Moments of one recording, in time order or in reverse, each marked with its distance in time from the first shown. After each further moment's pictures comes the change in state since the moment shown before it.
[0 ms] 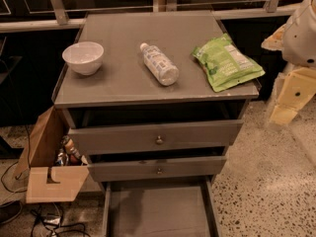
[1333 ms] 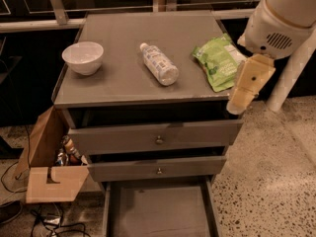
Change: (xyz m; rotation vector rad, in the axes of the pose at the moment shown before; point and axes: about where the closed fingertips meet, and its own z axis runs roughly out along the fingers) arm -0.042 -0.029 0.030 -0.034 -0.027 0.097
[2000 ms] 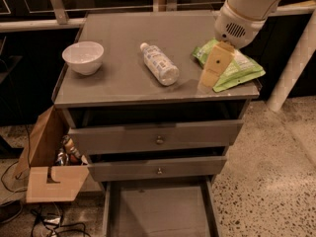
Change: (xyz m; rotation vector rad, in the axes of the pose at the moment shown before) arm -0.037 -0.056 0.052 -0.056 0.013 0.141
